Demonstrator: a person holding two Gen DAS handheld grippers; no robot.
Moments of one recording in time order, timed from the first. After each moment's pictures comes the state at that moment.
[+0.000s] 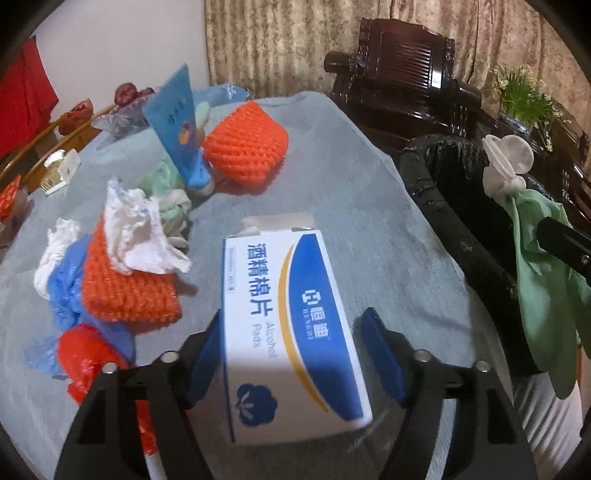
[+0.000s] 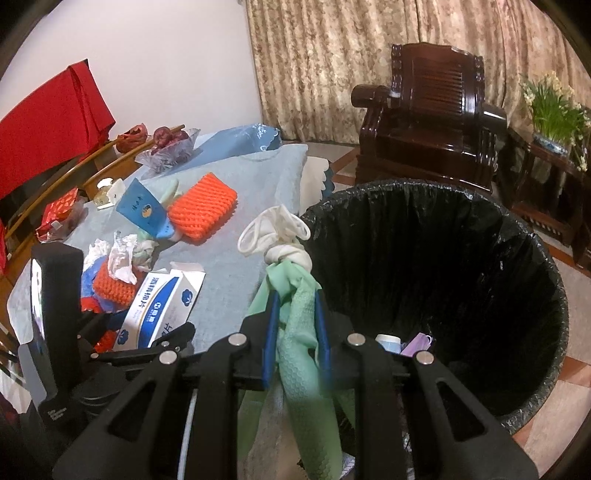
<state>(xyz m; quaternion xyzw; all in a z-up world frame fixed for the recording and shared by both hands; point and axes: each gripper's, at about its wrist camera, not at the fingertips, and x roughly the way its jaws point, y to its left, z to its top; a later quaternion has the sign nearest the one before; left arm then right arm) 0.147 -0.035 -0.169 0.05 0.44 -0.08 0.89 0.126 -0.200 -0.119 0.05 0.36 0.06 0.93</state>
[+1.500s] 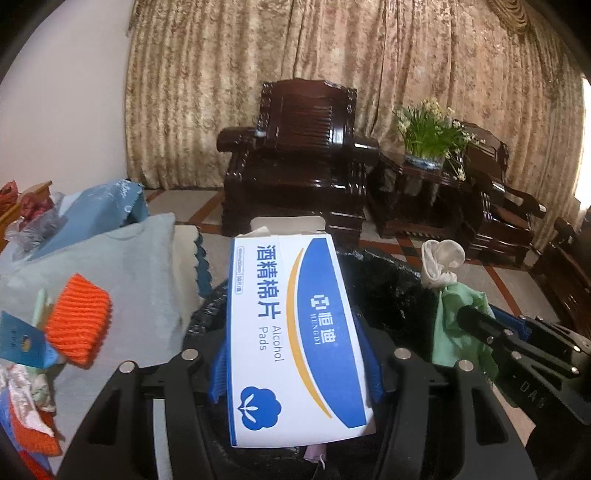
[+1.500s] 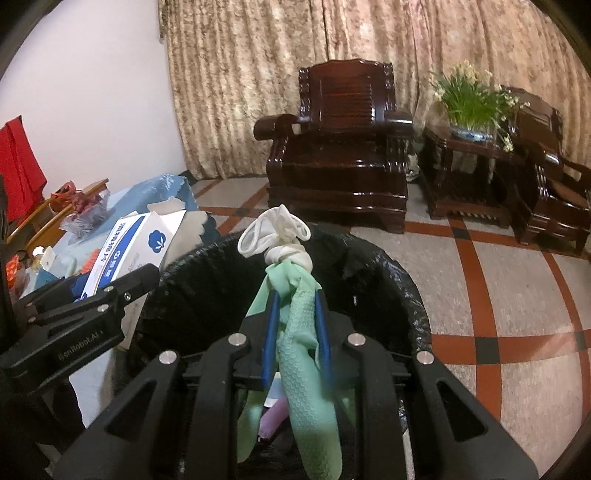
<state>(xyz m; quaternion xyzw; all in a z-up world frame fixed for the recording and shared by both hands) 0.179 -0.209 -0.083 0.04 0.31 -0.25 0.92 0.122 -0.360 -0.100 0.08 0.31 -0.09 0.94</state>
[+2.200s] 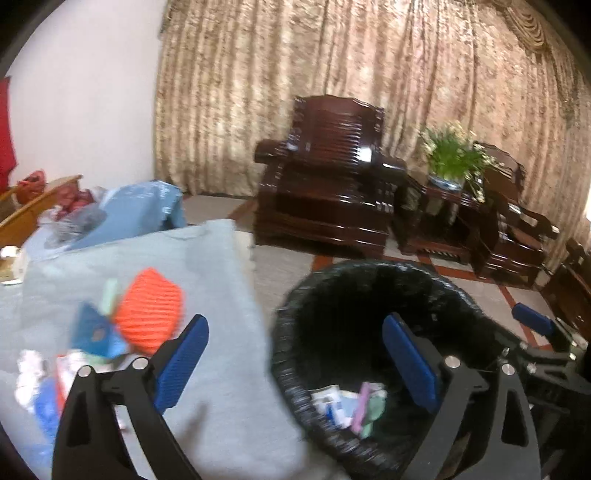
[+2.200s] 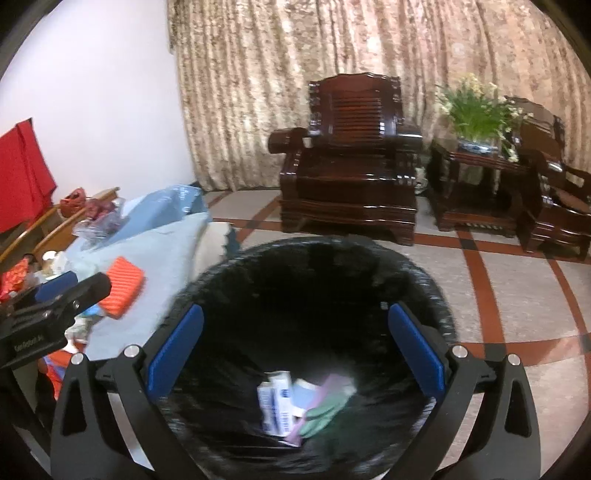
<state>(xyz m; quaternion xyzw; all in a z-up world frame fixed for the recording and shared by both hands) 0.156 -0.100 -0.053 0.02 0.28 -0.19 0.94 0.108 -0.306 -0.080 0.08 0.27 -0.07 0.96</state>
